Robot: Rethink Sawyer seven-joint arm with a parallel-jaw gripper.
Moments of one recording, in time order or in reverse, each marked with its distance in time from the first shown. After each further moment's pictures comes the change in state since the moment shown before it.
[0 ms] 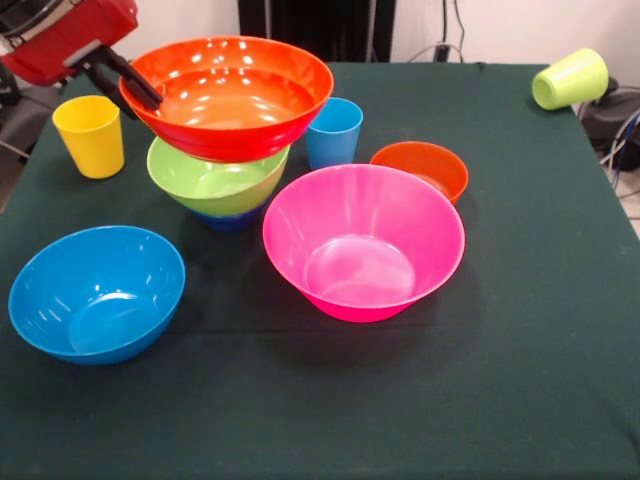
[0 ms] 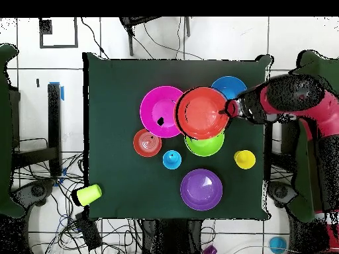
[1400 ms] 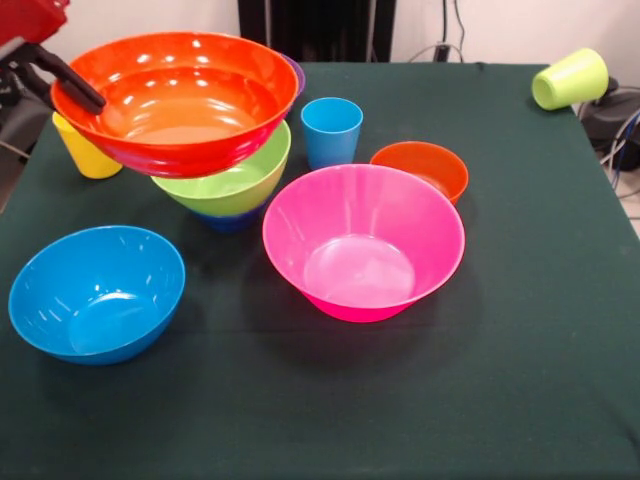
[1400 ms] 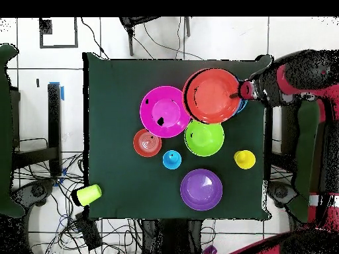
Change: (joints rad) arm 0.072 0.060 -0.001 -0.279 0.002 0.188 0.000
